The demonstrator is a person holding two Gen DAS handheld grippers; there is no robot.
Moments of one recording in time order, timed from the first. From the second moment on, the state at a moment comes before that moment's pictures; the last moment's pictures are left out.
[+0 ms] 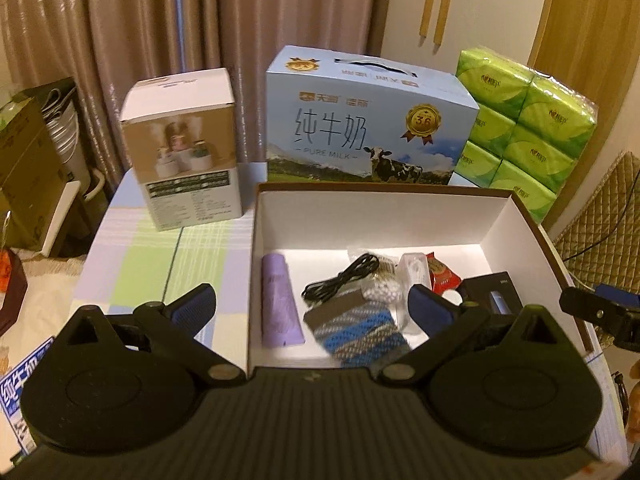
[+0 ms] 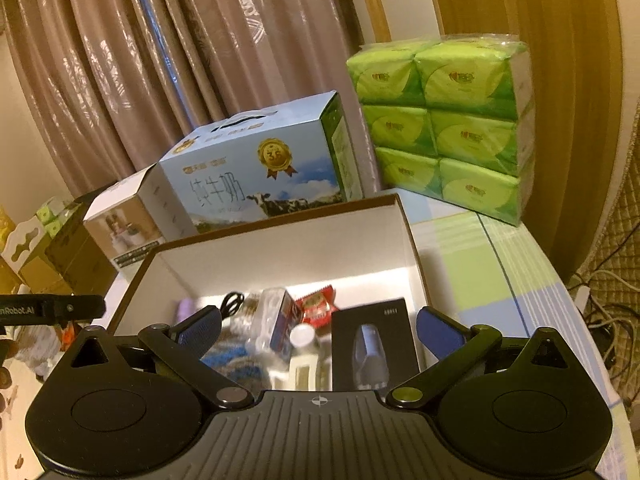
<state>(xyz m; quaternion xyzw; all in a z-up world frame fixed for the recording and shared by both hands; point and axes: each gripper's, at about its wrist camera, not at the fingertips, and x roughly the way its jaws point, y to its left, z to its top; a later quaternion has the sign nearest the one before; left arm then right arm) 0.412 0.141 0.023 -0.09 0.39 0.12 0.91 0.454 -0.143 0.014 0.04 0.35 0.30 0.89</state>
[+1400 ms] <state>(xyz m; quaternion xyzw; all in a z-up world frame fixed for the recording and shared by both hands) 0.181 0.022 0.041 -0.07 0.39 0.15 0.90 0.265 -0.231 0.034 -0.01 0.38 0.34 0.86</state>
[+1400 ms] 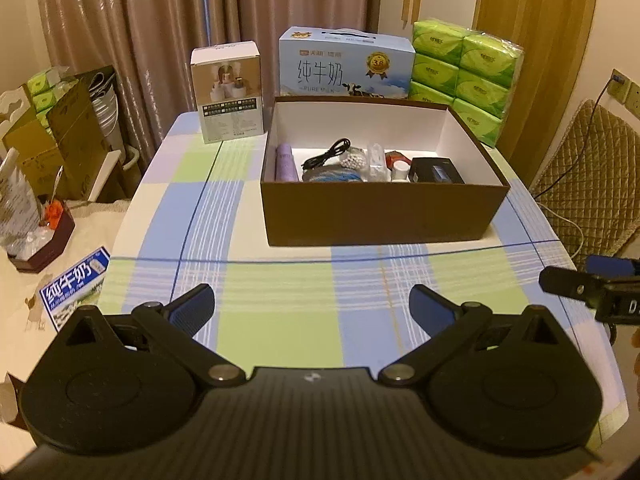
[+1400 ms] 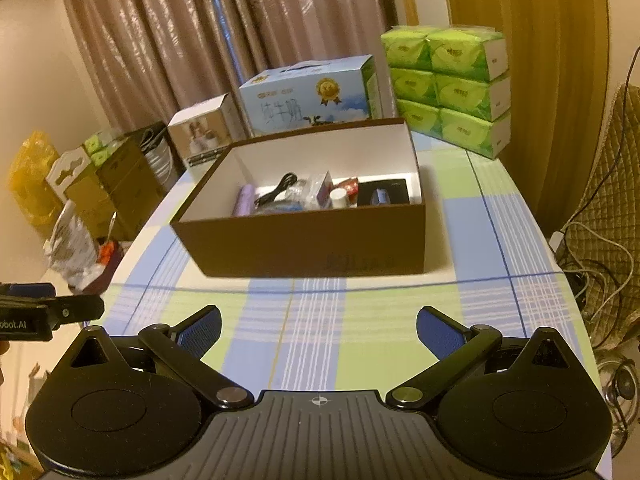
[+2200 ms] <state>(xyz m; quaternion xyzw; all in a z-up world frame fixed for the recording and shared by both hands) 0.109 0.011 0.051 -0.06 0.39 0.10 0.91 0.178 -0.233 0.046 -0.02 0.38 0.32 0.87</state>
